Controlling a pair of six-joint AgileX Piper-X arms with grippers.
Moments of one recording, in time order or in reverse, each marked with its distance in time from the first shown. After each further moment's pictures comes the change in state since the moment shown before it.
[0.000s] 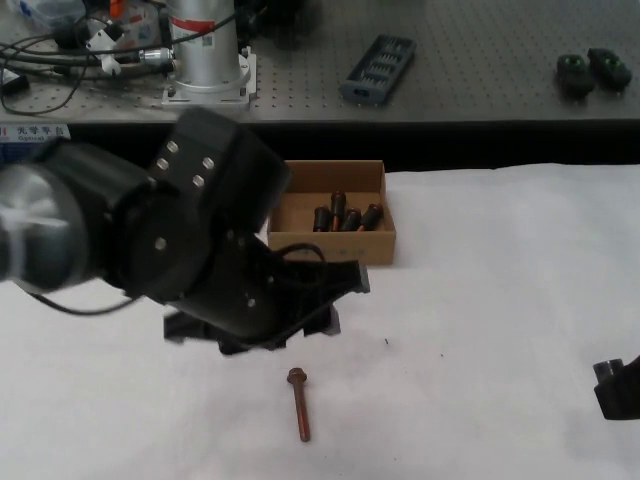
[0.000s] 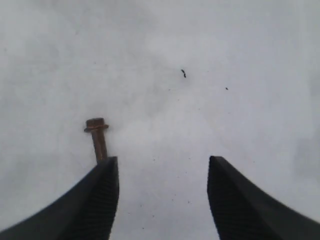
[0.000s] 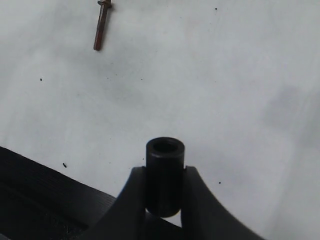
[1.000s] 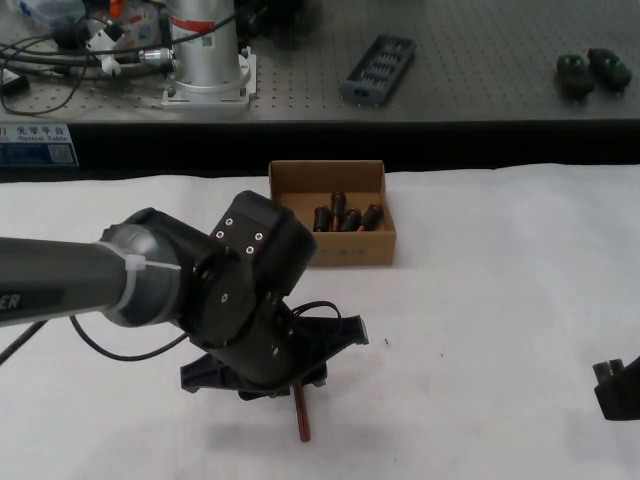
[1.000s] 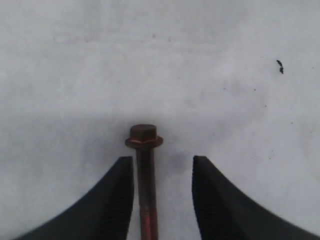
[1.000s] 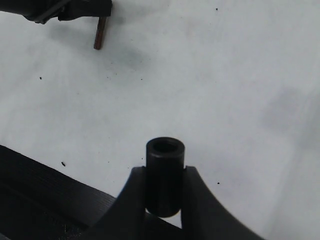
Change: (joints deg) left arm -0.2 13.0 0.0 -4.9 -3.4 -3.8; right arm 0.0 0.0 0.0 0.1 0.0 -1.0
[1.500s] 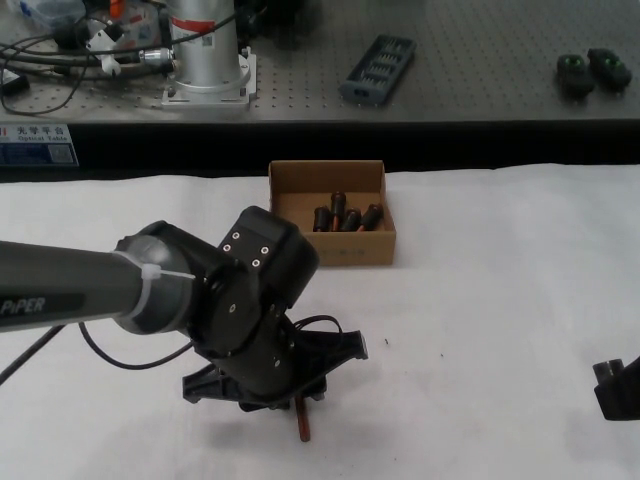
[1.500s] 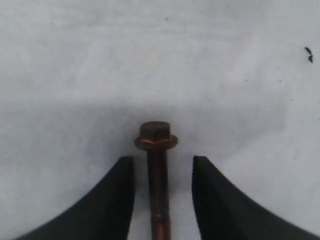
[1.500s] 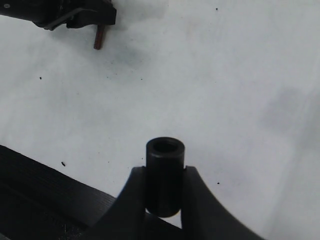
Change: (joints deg) left arm 0.0 2.4 0.0 -0.2 0.4 0.5; right arm 0.0 0.0 0.0 0.0 0.0 0.0
